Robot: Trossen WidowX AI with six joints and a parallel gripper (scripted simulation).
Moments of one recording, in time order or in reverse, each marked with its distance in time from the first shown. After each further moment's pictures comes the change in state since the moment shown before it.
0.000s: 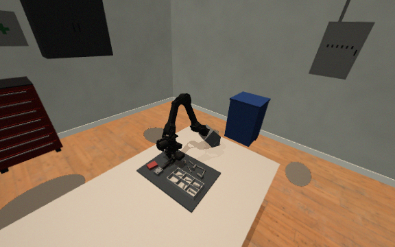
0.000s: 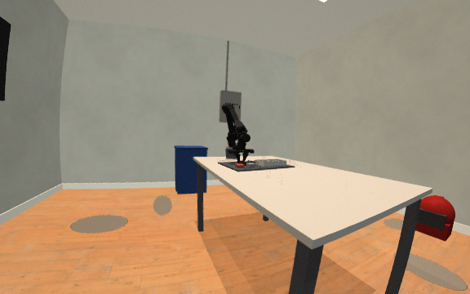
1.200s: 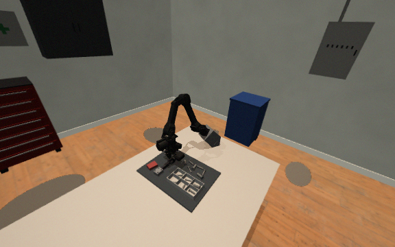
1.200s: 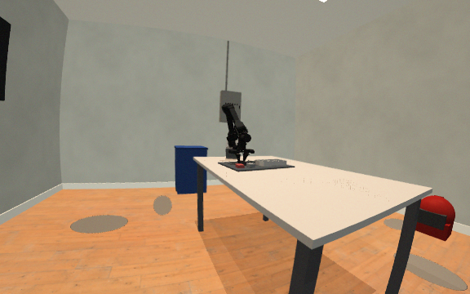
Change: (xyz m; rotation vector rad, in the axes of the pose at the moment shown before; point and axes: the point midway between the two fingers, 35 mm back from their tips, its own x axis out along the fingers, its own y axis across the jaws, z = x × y) arm 0.000 0.000 -0.002 -0.005 -0.013 0.011
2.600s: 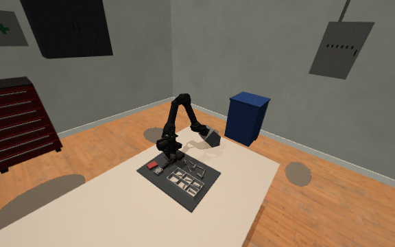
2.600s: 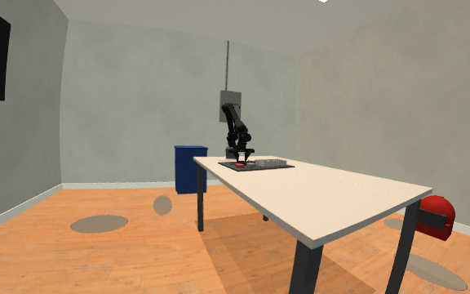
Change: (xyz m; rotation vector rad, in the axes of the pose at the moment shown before) arm -0.004 -0.001 0.000 -0.002 0.002 -0.004
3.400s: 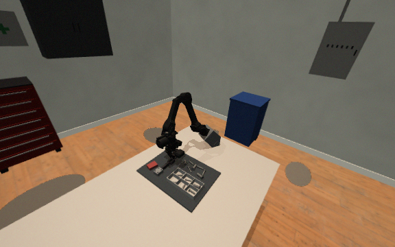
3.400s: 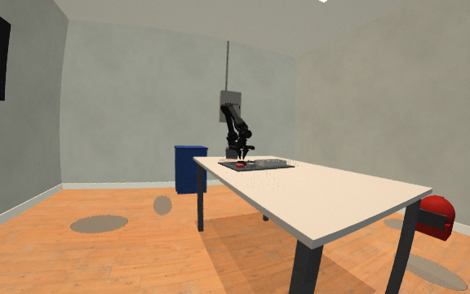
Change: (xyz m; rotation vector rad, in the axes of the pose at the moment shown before) arm -0.023 0.000 0.000 0.000 0.006 0.000
